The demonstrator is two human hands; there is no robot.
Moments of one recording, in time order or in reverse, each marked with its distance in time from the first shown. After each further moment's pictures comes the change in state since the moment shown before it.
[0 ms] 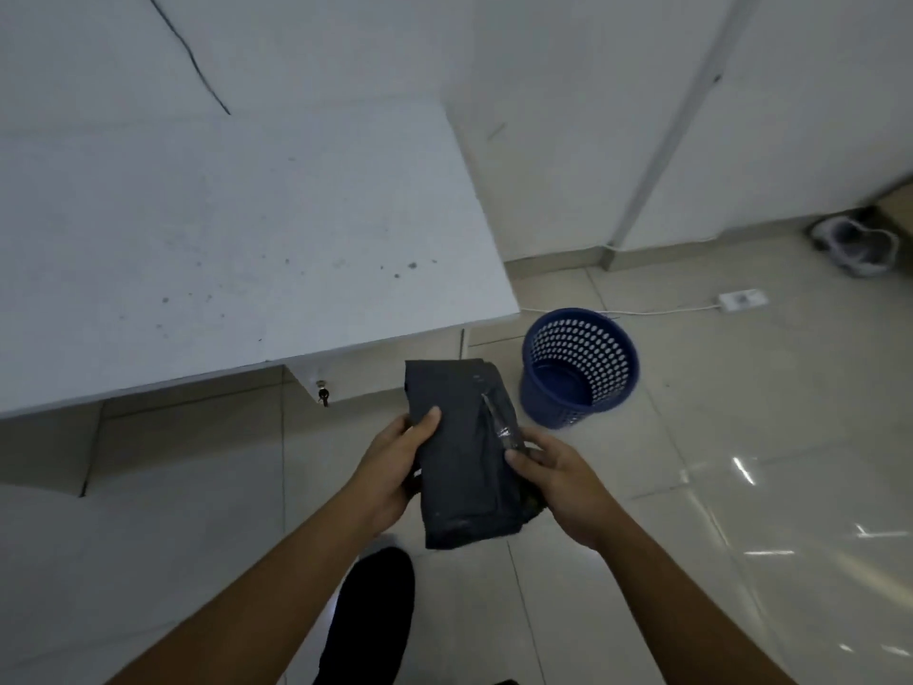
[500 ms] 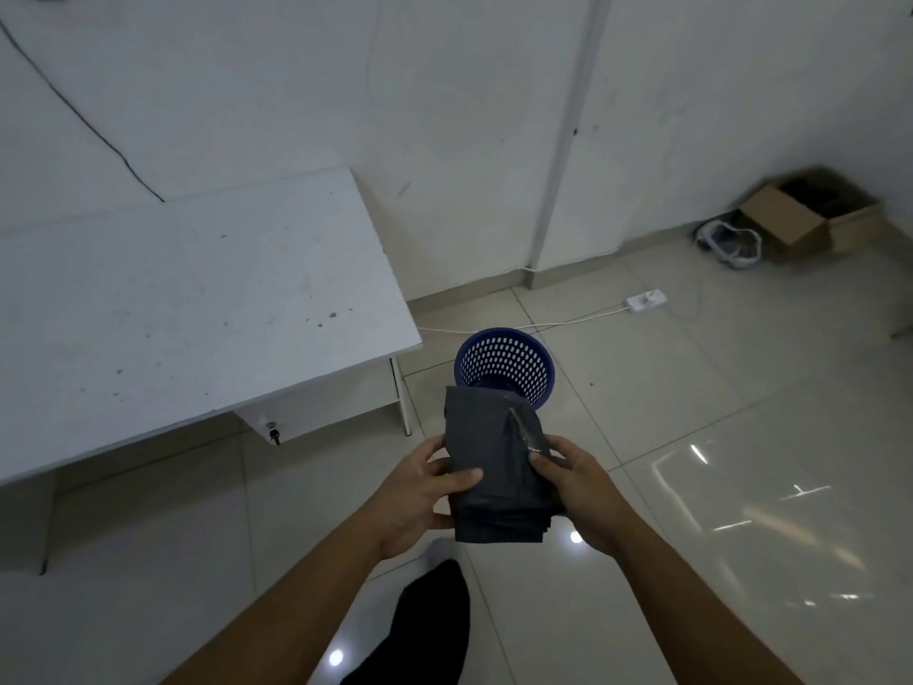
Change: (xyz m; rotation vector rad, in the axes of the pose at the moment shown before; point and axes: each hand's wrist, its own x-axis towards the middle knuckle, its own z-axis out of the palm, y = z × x) left_hand -0.108 0.003 0.138 0.219 -0.295 -0.061; right_hand -0.141 -0.054 -0.086 0.117 0.291 0.004
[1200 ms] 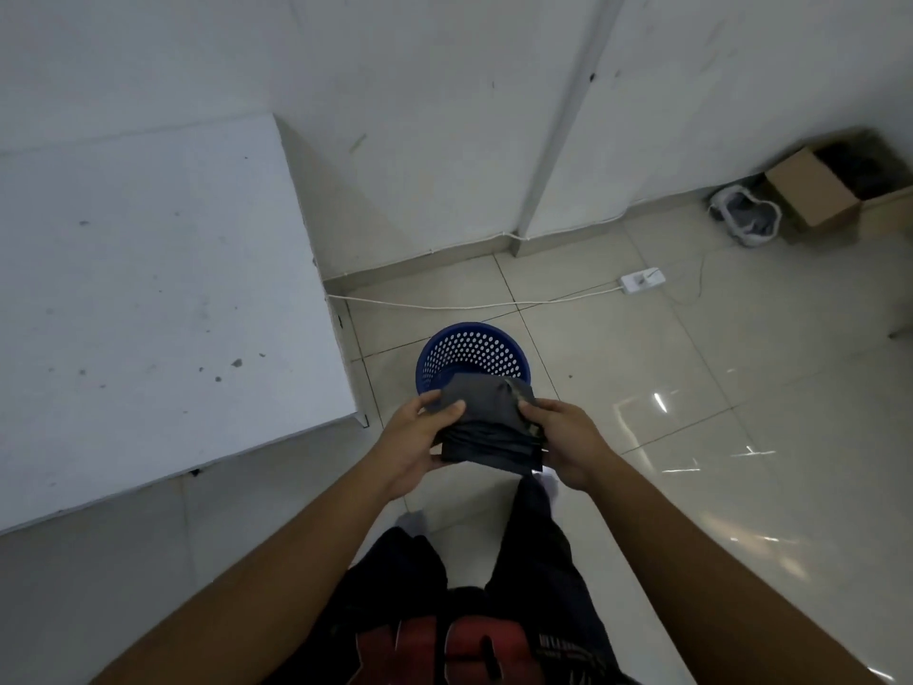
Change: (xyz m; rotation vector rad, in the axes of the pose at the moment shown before) left_hand 0.248 0.115 0.022 -0.202 0.168 -0.124; right_hand 0.243 -0.113 -0.069 0.032 0.164 0.286
